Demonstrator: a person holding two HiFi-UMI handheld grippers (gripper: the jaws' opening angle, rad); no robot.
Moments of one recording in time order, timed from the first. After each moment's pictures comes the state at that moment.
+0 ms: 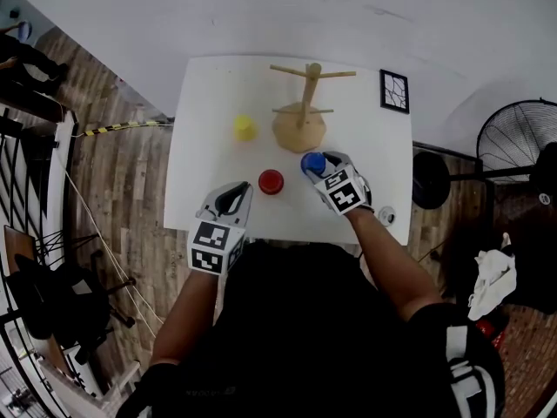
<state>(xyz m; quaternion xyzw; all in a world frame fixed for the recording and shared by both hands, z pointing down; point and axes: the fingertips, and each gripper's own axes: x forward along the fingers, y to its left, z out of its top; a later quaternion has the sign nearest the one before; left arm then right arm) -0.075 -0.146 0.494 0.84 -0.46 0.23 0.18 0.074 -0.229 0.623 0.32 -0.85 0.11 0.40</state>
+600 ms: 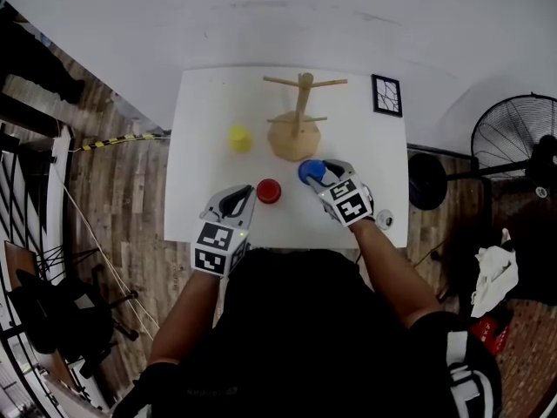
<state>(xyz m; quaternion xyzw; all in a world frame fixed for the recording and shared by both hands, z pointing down) -0.063 -0.161 0.493 0.86 -0.43 0.23 0.17 0.080 -0.223 0.591 0.34 -0.86 0.13 0.36</state>
